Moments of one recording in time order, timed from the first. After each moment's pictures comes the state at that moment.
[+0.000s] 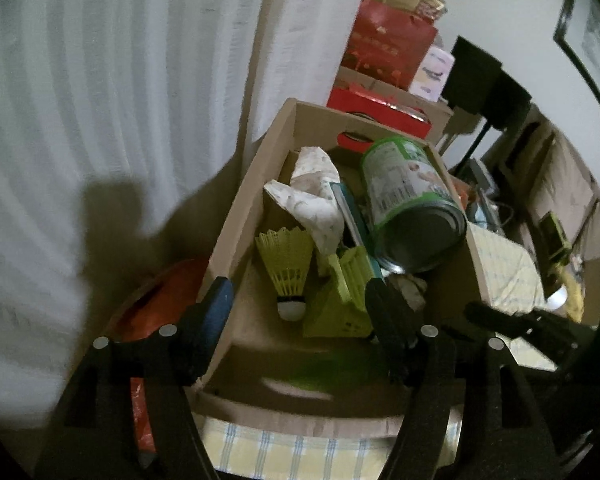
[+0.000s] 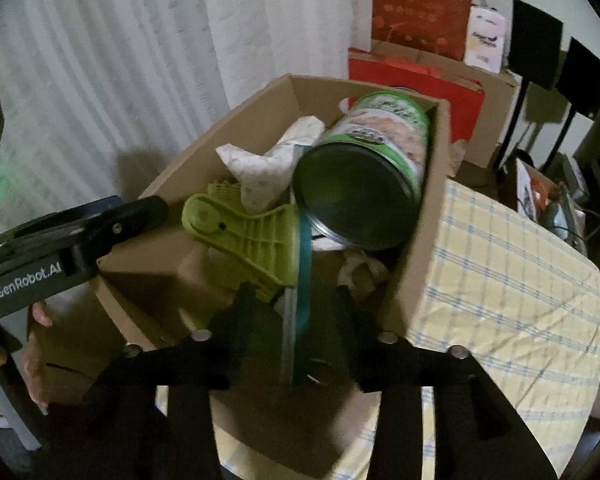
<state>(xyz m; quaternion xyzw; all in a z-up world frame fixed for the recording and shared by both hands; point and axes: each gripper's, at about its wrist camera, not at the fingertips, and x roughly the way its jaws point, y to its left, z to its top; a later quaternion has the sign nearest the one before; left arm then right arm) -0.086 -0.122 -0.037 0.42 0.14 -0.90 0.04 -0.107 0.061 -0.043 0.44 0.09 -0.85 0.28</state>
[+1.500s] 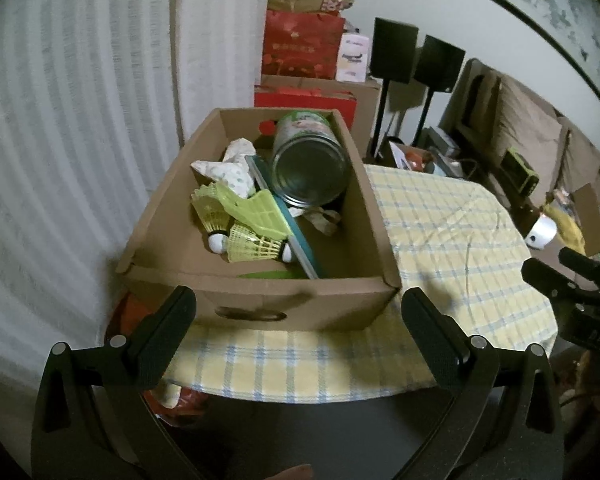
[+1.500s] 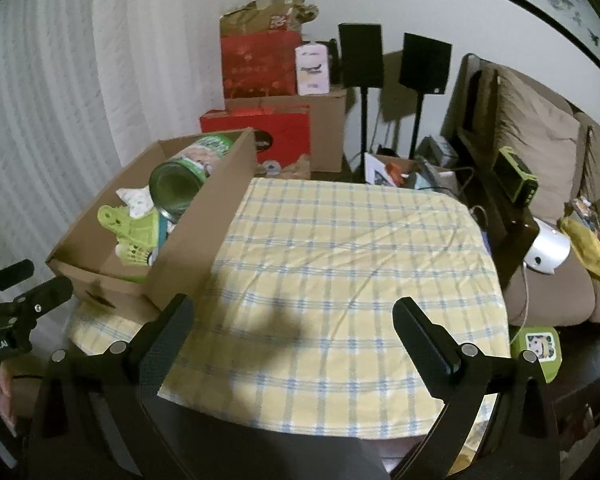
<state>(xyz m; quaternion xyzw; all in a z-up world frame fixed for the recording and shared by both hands) 0.019 -0.010 -0.015 0.39 0.05 -0.92 0.00 0.005 0.237 -0.009 0.35 0.02 -0.93 0.10</state>
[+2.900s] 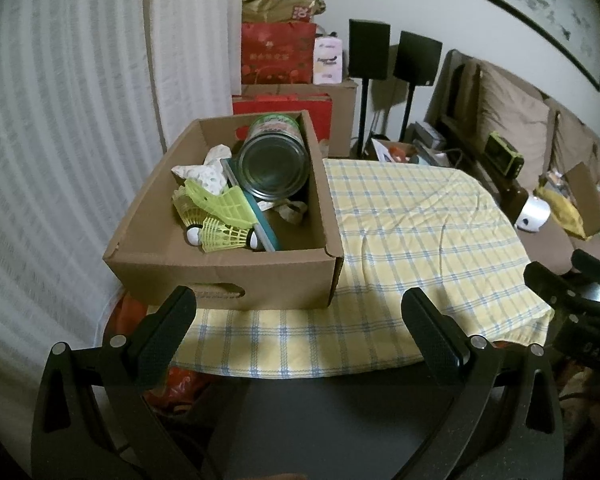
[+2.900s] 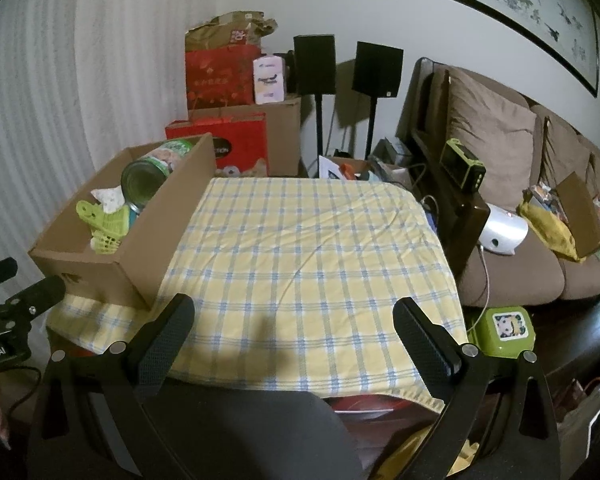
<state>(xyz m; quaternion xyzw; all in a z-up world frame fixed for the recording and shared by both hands) 0.052 0.036 -0.011 0.37 0.02 -0.93 -0.01 0.056 0.269 -0.013 0.33 0.02 -0.94 0.04</state>
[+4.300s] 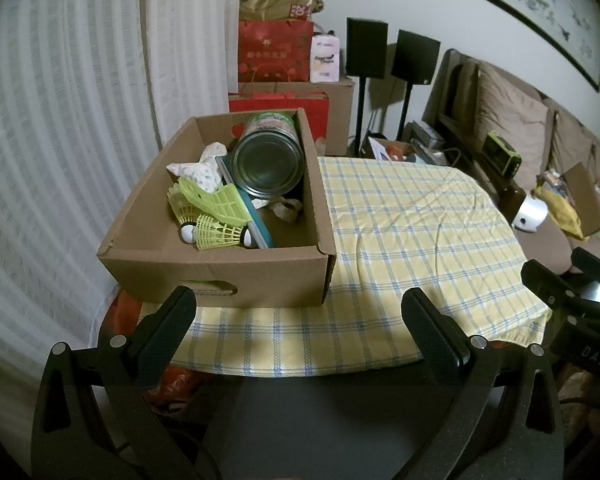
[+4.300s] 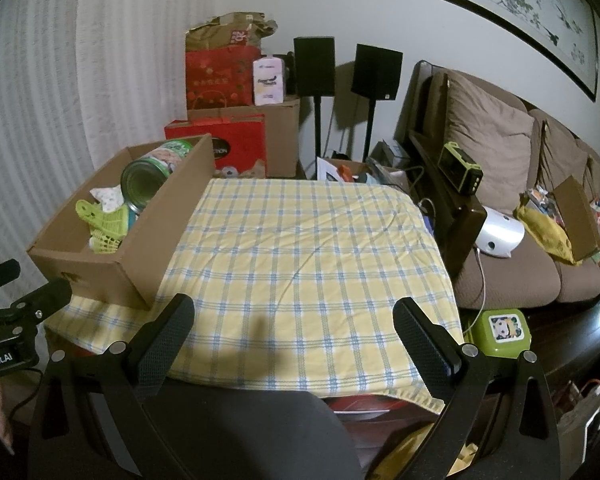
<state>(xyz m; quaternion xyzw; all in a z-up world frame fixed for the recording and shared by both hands) 0.054 0.041 -0.013 0.37 0.02 -0.93 -0.01 0.058 0.270 -0.009 0.33 0.03 -0.94 0.04</state>
